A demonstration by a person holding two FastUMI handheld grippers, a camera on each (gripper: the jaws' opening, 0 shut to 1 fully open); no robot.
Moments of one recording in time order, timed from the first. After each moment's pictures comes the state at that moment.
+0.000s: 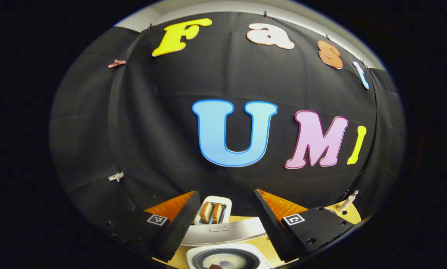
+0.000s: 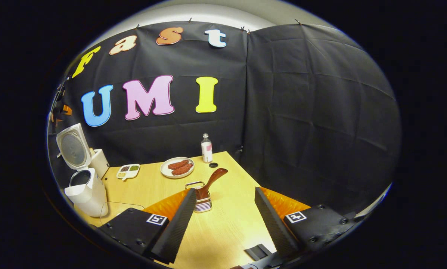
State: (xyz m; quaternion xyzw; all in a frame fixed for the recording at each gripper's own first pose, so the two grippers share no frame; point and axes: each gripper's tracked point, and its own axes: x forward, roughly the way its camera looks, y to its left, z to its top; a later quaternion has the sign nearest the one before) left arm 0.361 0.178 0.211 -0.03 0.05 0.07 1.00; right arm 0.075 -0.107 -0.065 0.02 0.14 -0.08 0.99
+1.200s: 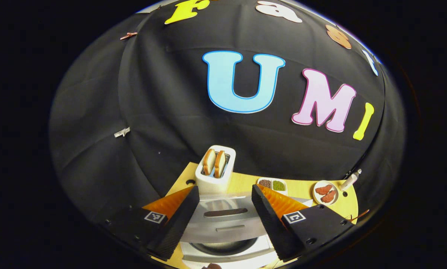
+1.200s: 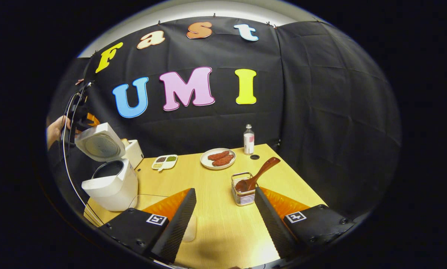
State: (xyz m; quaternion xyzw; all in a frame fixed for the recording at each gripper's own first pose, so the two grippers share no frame) left arm 0.283 0.149 0.077 -0.08 0.19 0.09 0.97; right arm 0.084 0.001 -0.091 0.04 0.17 0.07 0.98
